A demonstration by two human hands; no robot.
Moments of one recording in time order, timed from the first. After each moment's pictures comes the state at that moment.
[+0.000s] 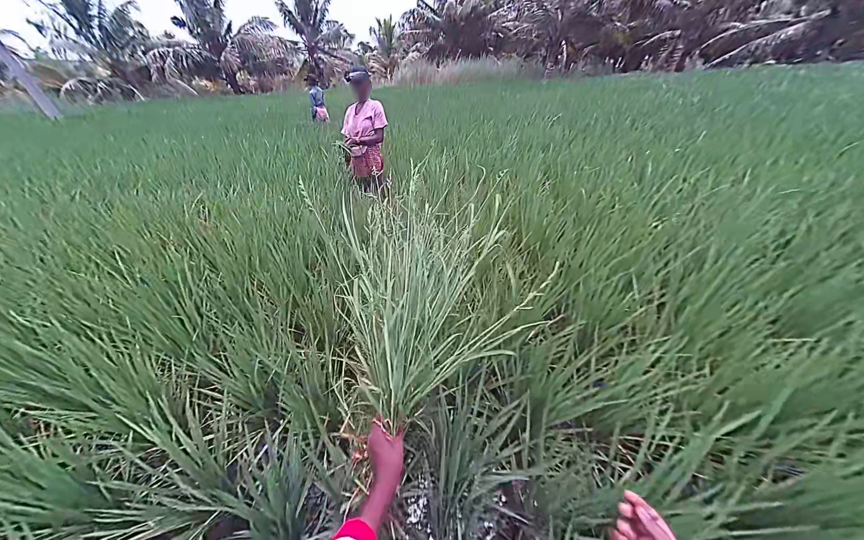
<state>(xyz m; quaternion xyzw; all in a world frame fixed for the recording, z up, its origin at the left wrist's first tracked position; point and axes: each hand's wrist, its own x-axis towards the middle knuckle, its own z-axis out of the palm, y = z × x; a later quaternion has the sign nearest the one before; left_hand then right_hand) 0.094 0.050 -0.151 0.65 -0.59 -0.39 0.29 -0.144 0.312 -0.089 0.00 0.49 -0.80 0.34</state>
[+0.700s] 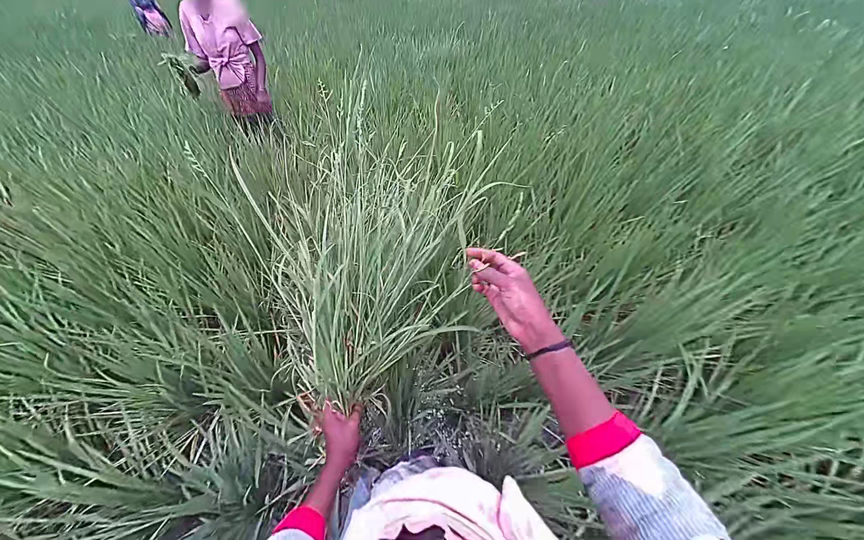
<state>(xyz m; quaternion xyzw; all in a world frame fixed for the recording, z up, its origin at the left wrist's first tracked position) 0.097 0.096 -0.158 0.56 -0.61 -0.47 0.29 -0.184 0.173 0.063 -0.22 0.59 -0.71 0.31</state>
